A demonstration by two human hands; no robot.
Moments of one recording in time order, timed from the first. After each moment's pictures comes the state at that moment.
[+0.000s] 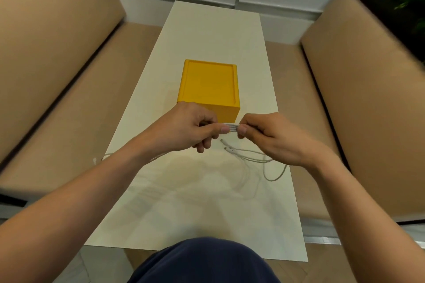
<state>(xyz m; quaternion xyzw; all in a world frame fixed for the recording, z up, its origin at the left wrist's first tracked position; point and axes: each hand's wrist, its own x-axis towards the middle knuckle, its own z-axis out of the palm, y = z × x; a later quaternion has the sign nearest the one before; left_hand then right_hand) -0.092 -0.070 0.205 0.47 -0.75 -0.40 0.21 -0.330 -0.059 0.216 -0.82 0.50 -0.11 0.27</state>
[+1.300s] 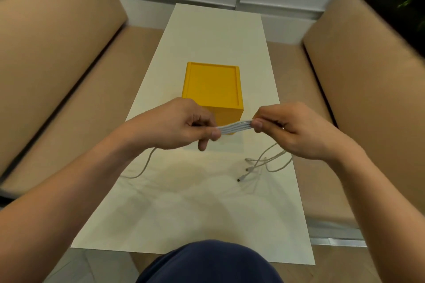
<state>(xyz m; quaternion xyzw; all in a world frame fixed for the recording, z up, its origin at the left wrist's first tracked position) -0.065 -0.074 0.240 0.43 -0.82 -0.37 0.12 -0.343 -0.067 0.235 -0.86 0.44 -0.16 0.19</state>
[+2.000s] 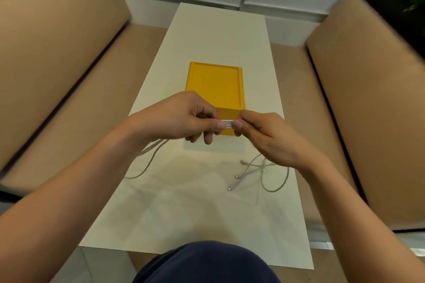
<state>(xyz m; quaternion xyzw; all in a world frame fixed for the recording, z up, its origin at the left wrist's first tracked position) -0.071 -0.087 0.234 0.45 -0.76 -0.43 0.15 -0.308 -0.068 0.209 -0.81 0.49 -0.16 0.27</state>
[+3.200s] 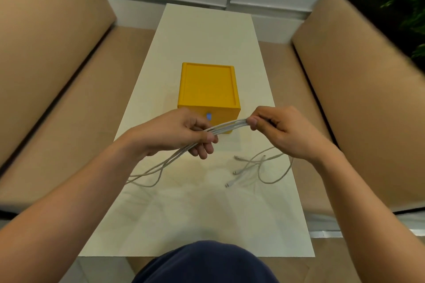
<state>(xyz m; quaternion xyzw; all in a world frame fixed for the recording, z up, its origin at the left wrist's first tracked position) -0.060 -0.085 0.201 0.45 -0.68 -0.56 0.14 -0.332 -0.063 0.213 -0.80 0.52 -0.19 0.22</state>
